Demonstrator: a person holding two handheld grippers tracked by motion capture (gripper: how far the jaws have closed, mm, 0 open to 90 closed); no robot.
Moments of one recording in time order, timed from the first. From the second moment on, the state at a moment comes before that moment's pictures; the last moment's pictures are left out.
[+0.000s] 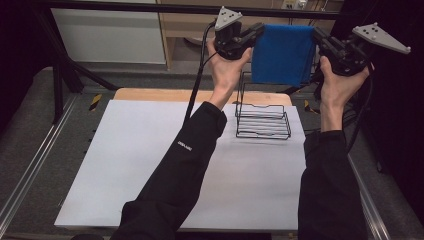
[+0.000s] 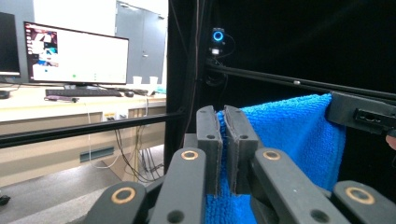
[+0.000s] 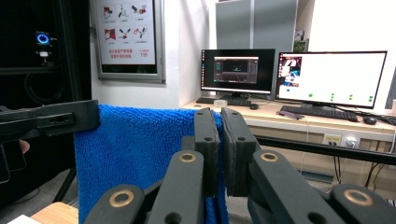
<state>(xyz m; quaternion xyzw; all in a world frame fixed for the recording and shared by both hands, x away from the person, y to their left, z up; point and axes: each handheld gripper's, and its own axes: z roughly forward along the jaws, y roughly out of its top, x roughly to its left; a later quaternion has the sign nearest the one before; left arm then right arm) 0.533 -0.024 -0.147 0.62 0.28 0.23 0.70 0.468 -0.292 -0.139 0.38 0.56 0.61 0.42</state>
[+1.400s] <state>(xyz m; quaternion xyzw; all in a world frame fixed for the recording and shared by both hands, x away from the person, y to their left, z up) 0.541 -0.021 -0.217 0.69 0.23 0.23 0.65 0.490 -0.306 -0.216 0.39 0.61 0.58 0.38</state>
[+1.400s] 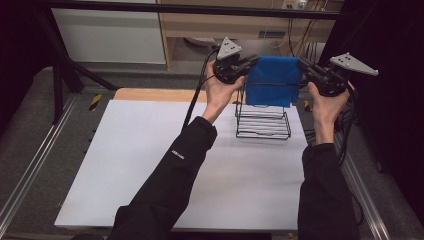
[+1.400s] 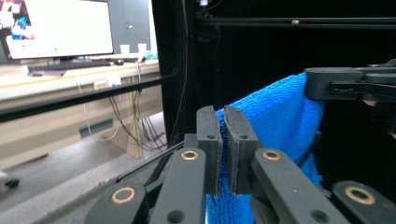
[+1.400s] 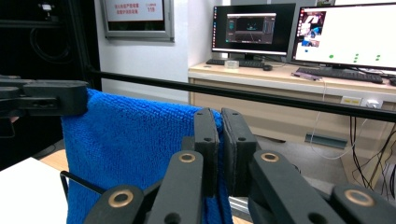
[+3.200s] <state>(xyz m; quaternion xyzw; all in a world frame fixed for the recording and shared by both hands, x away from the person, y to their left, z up) 0.502 -0.017 -0.233 0.80 0.24 0.12 0.54 0.453 -0.312 -0.253 0.38 0.68 0.53 0.33</state>
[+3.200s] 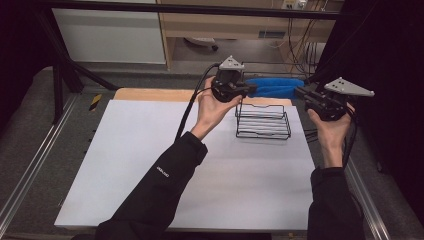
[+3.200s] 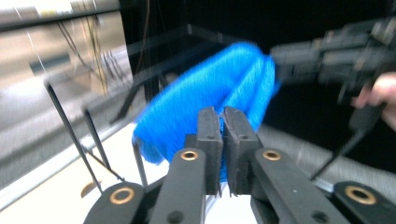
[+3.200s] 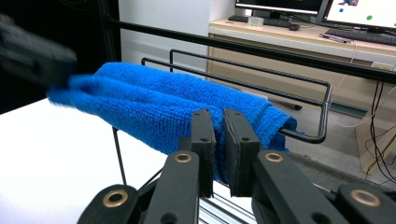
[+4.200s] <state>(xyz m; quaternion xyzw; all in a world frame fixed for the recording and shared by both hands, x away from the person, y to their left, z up) 0.503 -0.019 -0.272 0.82 0.24 0.15 0.51 0.454 -0.301 -0.279 0.41 0.70 0.52 0.27</state>
